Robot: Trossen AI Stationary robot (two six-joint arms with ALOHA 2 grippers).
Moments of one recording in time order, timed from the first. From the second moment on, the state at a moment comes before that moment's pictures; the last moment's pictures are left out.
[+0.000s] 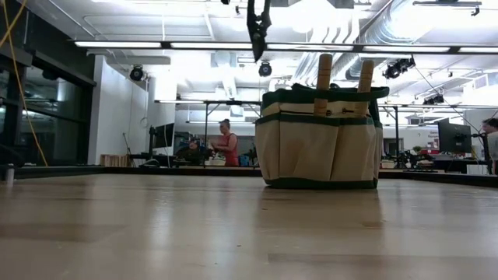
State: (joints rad) left arm 0.35 1.45 1.59 -0.22 0.38 -0.14; right arm -0.16 1.43 1.65 -0.44 0.14 0.44
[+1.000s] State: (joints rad) left arm 0.35 1.46 1.59 -0.21 0.39 -0.18; right arm -0.16 1.43 1.65 -0.45 0.13 0.44
